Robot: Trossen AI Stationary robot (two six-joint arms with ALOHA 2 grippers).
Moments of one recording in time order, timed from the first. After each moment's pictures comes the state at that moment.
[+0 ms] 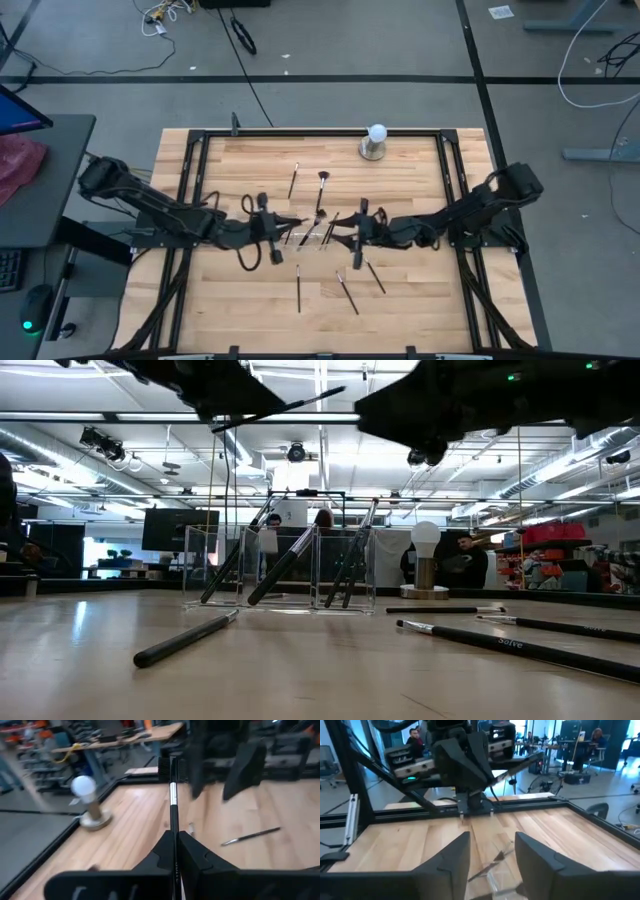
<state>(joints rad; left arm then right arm) -0.39 1.27 0.67 0.32 -0.70 -0.04 0.31 1.60 0.61 0.94 0.44 0.04</state>
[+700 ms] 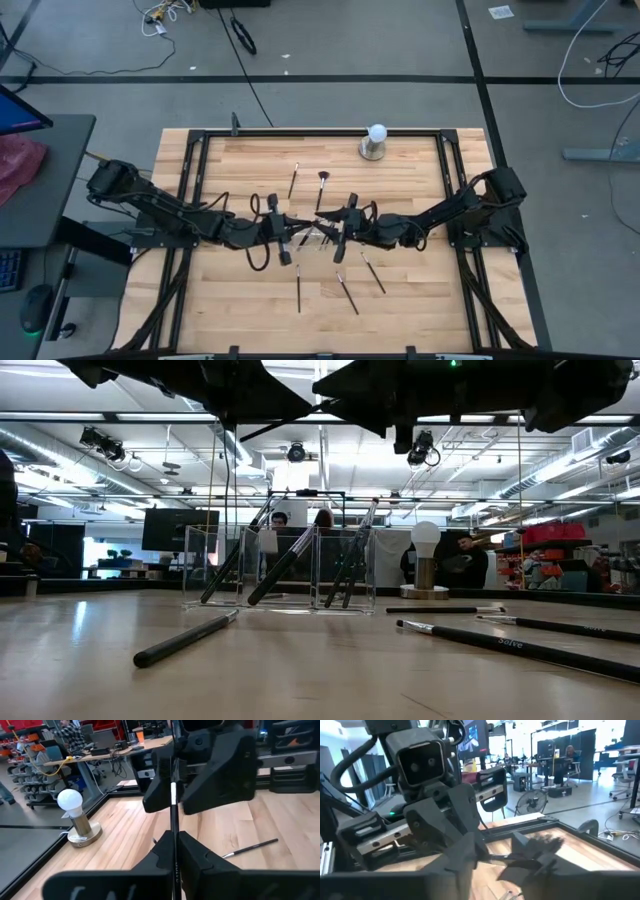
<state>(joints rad) -0.34 1.39 0.67 0.52 -0.63 0.04 0.27 1.73 0.77 1.05 0.51 0.06</state>
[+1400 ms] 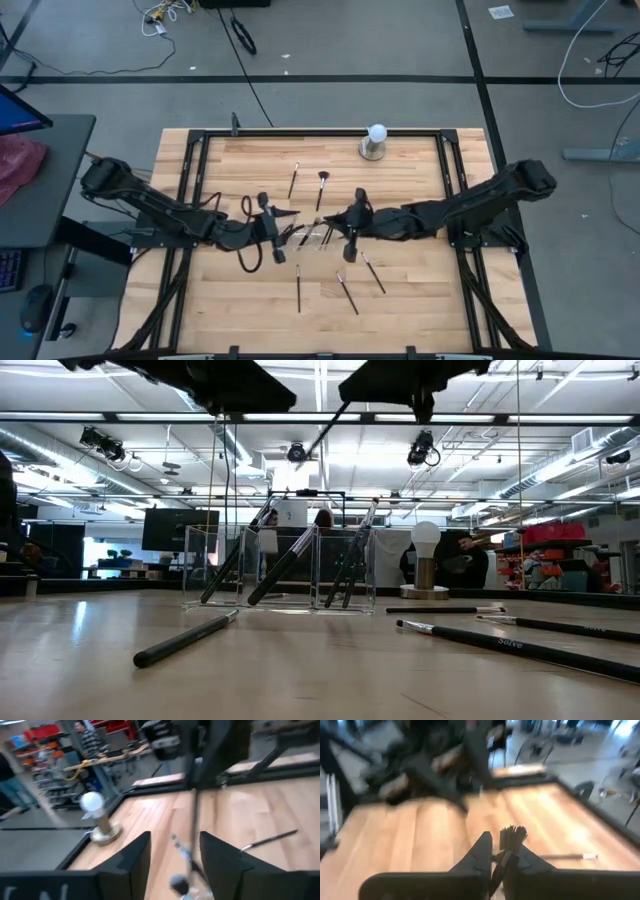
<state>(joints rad) -0.40 1.30 0.67 0.41 -0.76 0.10 0.28 1.48 0.93 0.22 0.45 0.16</state>
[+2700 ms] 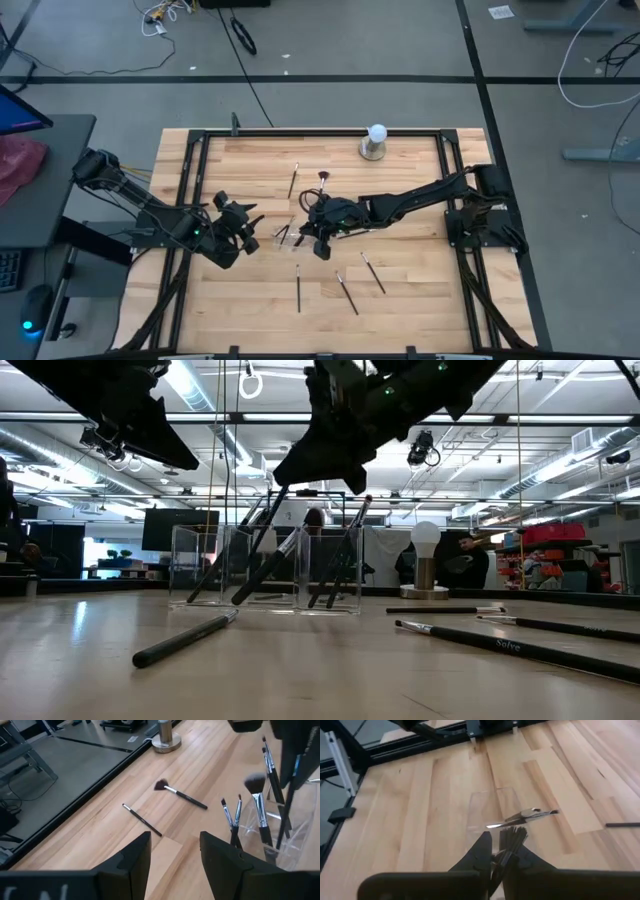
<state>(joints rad) -0.55 1.10 0.67 -0.58 -1.04 -0.75 0.11 1.82 1.17 0.09 0.03 0.28</state>
